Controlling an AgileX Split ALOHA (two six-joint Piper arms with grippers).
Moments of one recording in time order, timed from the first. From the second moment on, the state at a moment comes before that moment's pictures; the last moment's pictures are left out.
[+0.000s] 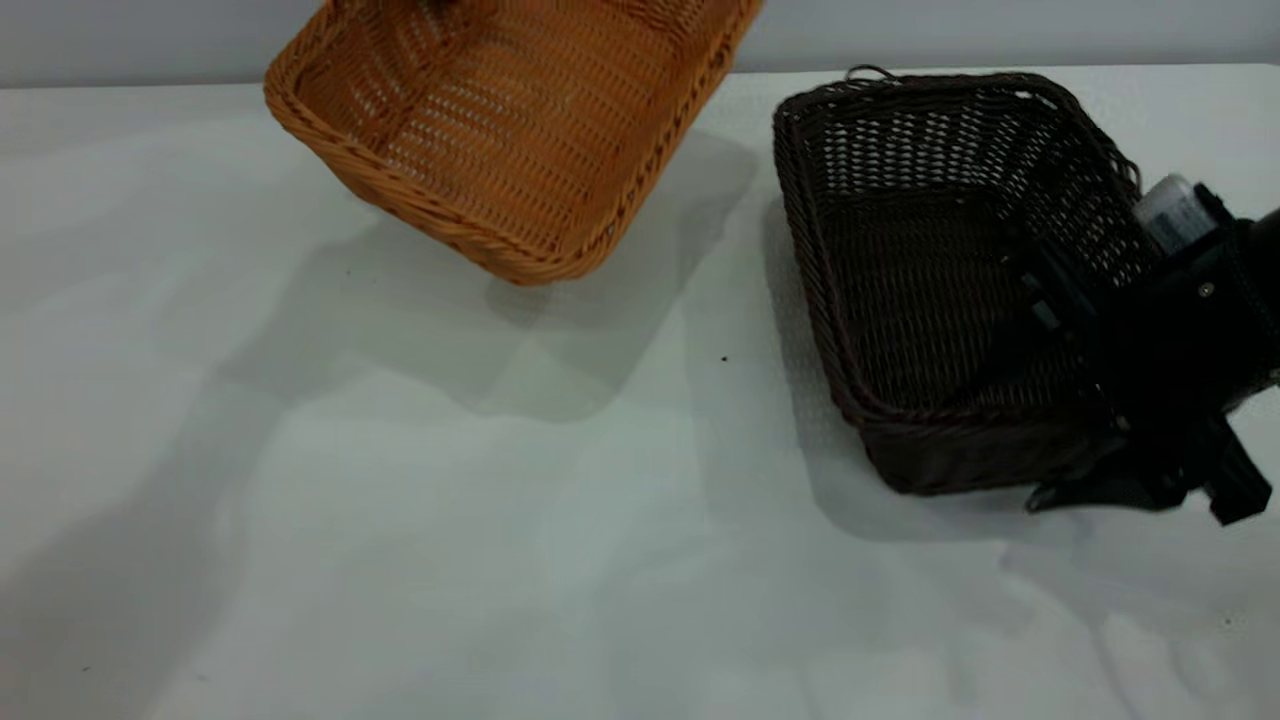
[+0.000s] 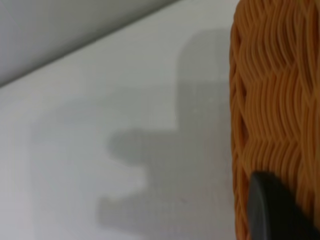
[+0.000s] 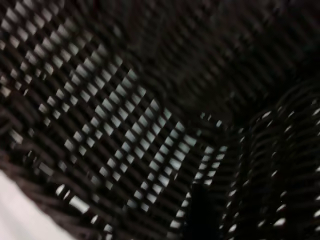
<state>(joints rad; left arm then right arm) -0.29 2.33 -1.86 -0.18 0.44 0.31 0.11 2.09 -0.63 1.78 0.44 -0.86</state>
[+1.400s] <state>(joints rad) -0.55 2.45 -1.86 -0.40 0.75 1.31 -0.50 1.99 -1.03 1.30 0.75 -0.96</state>
